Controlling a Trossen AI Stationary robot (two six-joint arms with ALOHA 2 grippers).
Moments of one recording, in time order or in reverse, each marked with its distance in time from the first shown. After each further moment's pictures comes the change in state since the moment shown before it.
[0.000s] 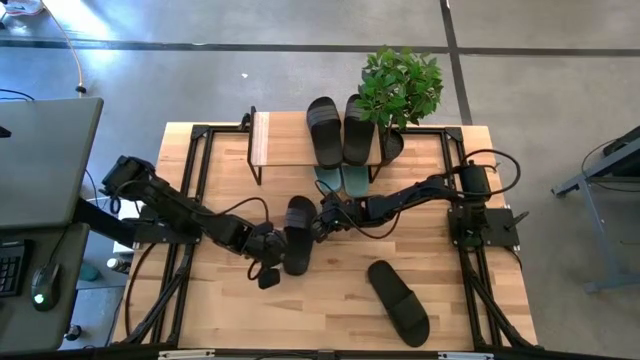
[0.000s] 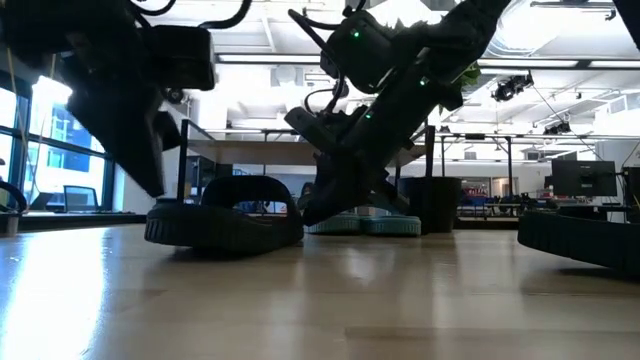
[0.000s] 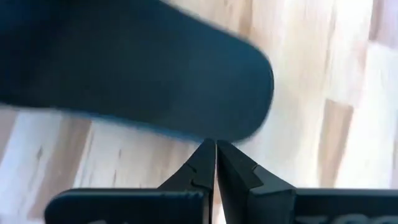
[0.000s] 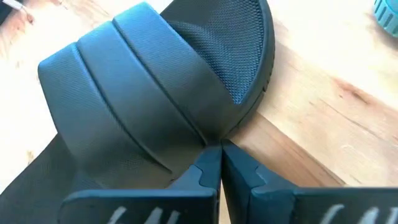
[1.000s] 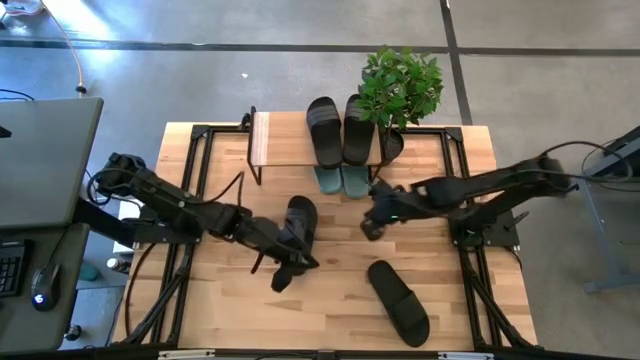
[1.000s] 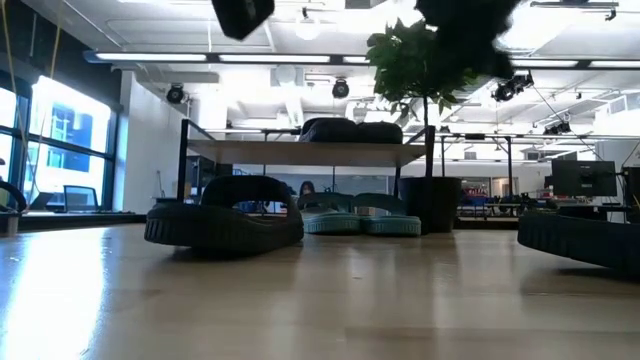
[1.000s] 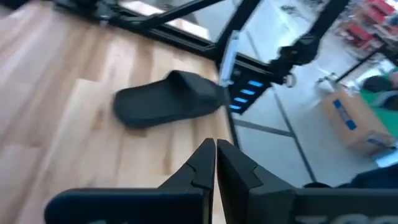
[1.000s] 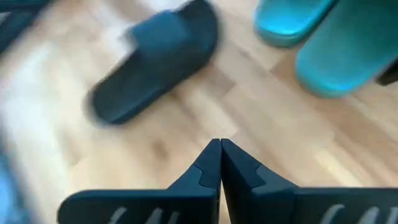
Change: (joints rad) left arm 0.046 -0.064 0.204 0.385 0.067 0.124; right arm 0.140 -0.641 0.000 -0.751 0.055 0.019
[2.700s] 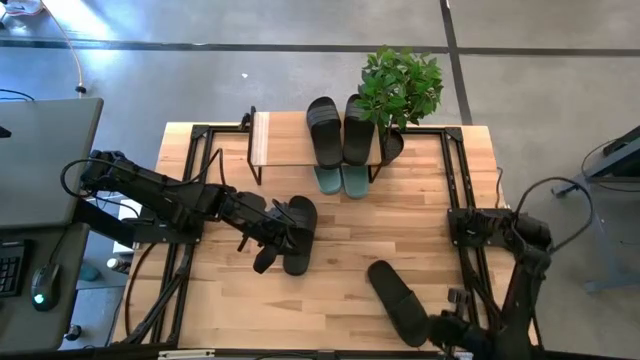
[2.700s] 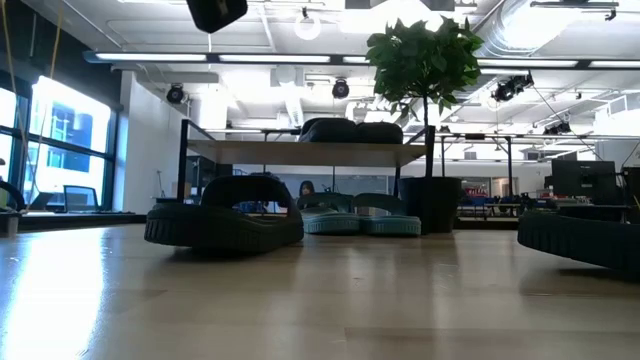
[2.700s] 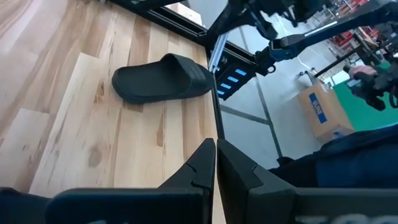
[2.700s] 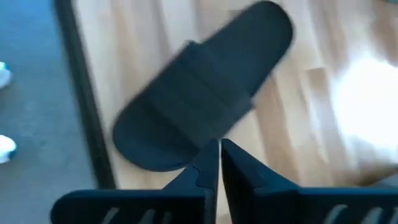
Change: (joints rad) left arm 0.091 -0.175 0.000 -0.218 0.183 -0.065; right arm 1.020 0.601 0.600 -0.767 0.202 0.545
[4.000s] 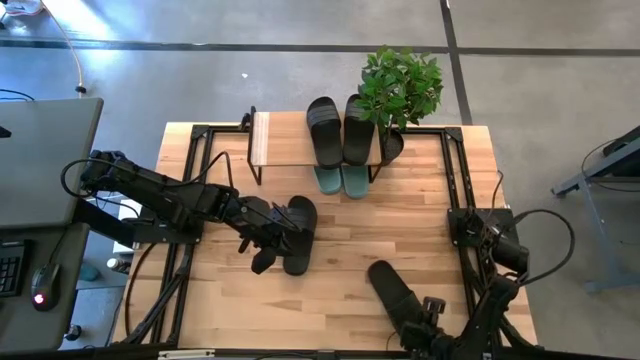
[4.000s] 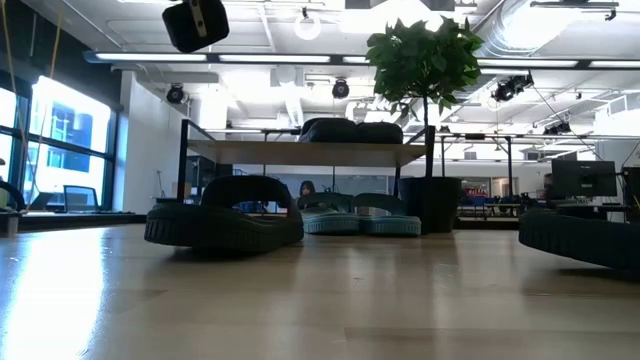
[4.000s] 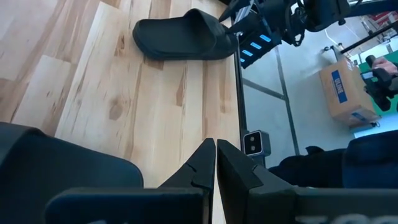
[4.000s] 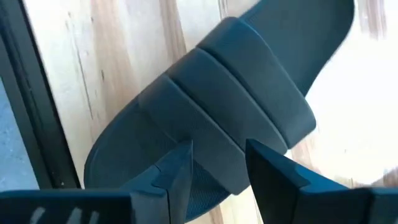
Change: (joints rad) left arm 0.000 0.001 0.000 -0.163 0.008 -0.015; right arm -0.109 0.227 0.014 0.098 -0.071 -0.120
